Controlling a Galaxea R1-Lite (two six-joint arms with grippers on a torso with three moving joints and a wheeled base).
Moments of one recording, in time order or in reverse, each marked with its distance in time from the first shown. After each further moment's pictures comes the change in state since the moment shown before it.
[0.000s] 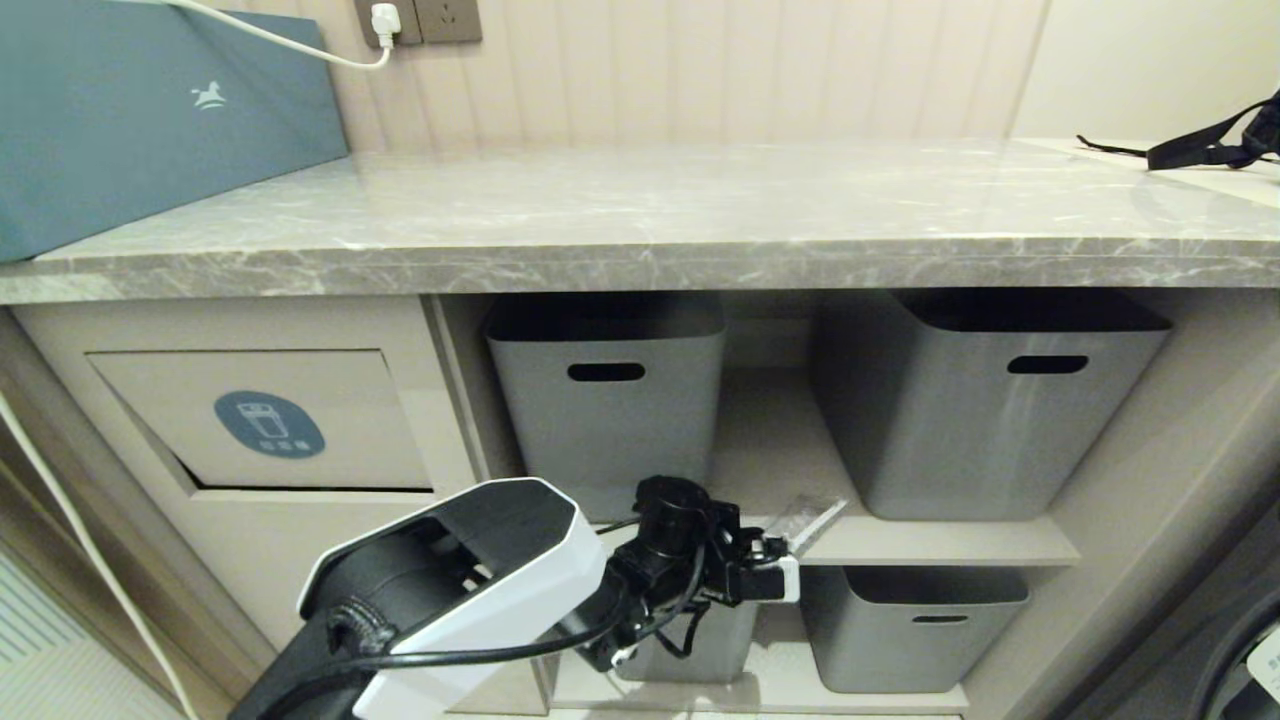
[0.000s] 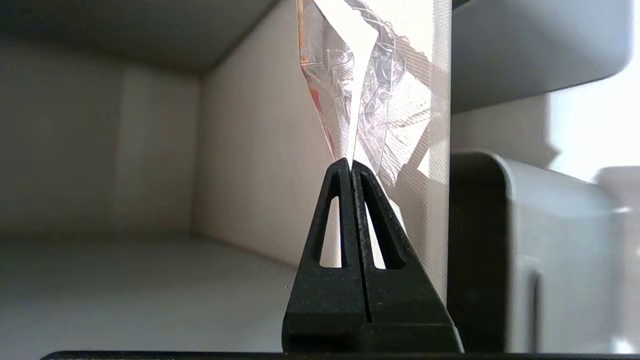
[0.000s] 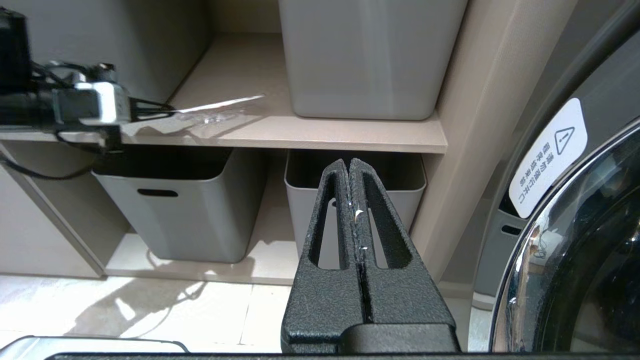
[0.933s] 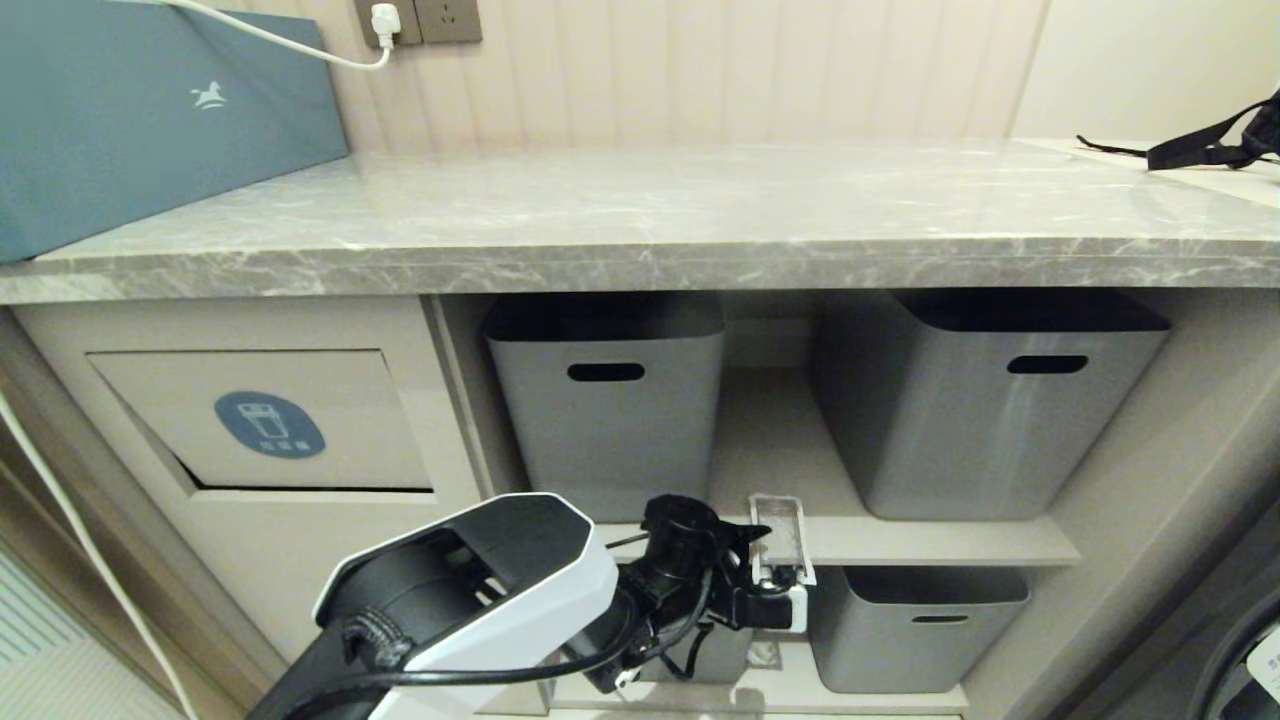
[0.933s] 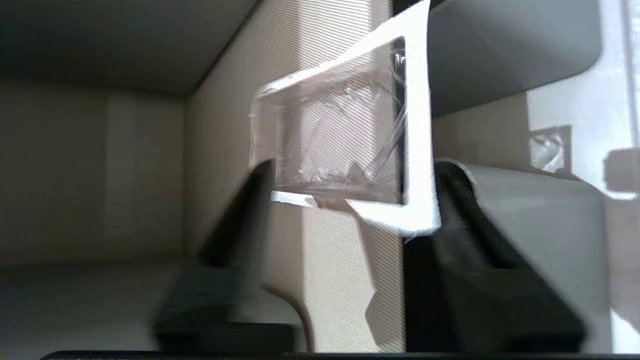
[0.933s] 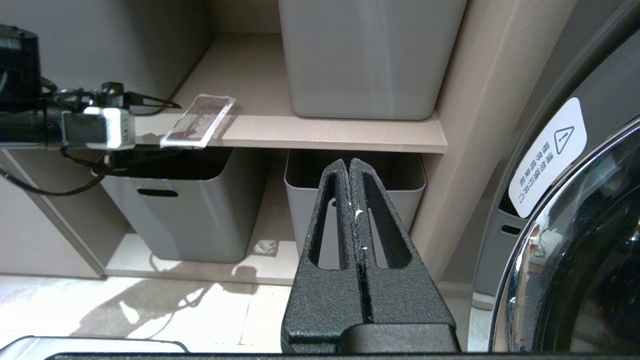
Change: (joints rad) left arm -0.024 0.028 0.011 -0.013 -0.002 0.047; right arm 0.000 0.000 0.000 0.000 0.000 0.000
